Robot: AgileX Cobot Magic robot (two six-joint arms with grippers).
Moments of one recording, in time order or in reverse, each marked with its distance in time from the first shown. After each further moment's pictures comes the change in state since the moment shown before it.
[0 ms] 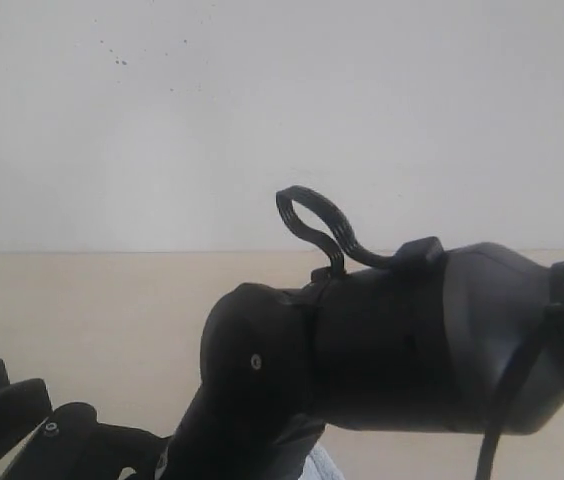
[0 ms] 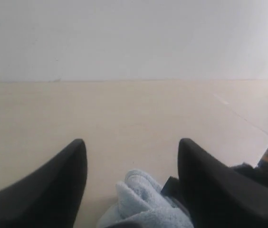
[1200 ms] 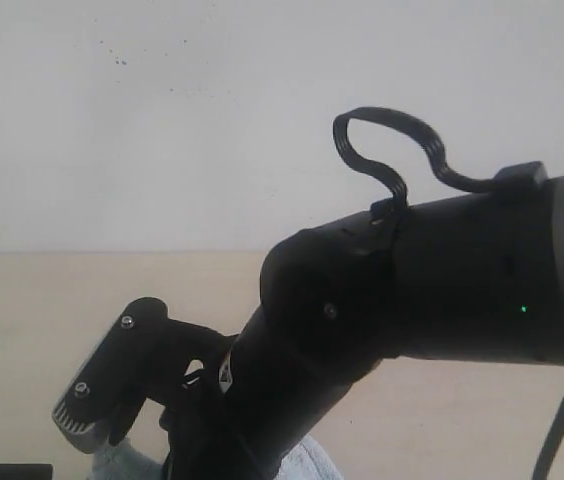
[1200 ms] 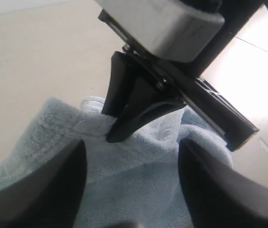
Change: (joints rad) left arm 0.000 0.000 -0.042 0.748 -0.064 -0.514; right arm -0.073 -0.092 0.002 -0.343 -0.088 0.250
